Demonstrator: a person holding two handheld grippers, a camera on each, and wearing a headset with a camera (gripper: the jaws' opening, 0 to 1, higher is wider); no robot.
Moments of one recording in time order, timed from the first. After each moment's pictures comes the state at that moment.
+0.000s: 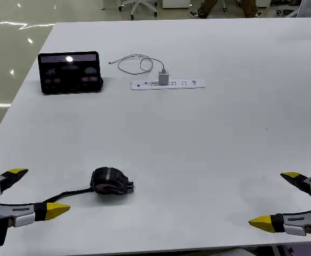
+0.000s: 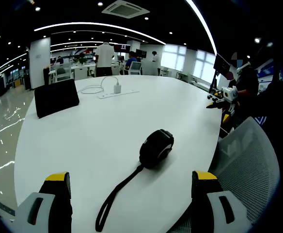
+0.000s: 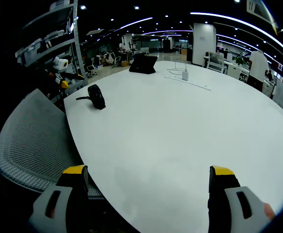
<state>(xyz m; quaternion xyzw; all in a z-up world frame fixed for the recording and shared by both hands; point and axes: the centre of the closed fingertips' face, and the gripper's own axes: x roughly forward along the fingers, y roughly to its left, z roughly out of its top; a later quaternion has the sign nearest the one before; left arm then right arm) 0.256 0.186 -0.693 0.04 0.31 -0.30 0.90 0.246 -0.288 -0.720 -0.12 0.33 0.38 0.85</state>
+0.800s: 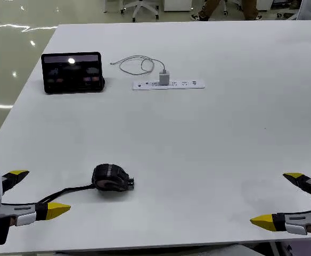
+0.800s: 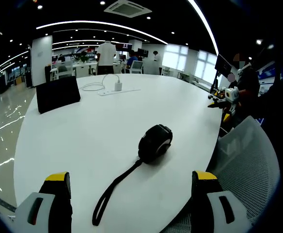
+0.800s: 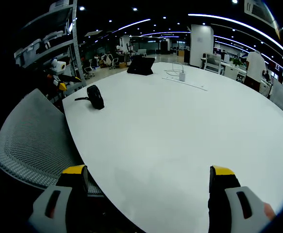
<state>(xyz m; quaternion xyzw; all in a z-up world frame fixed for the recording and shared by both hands) 0.244 0.189 -0.699 0.03 0.32 -0.29 0.90 0.239 -0.295 -0.718 -0.12 0.32 0.37 0.86</state>
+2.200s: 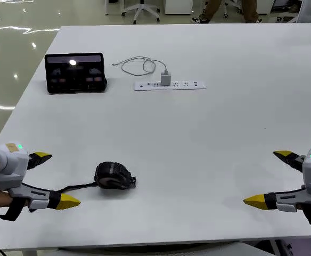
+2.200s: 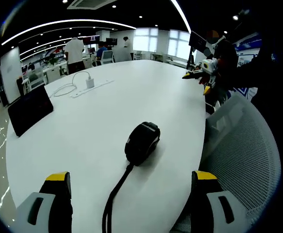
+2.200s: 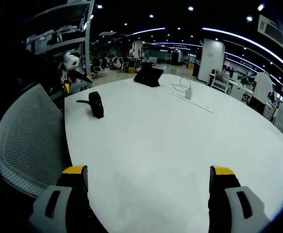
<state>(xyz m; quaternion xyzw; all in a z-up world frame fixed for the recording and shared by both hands) 0.261 0.149 -0.705 0.13 0.35 -0.40 0.84 0.279 -0.269 -0.694 -0.16 0.26 0.41 0.86</state>
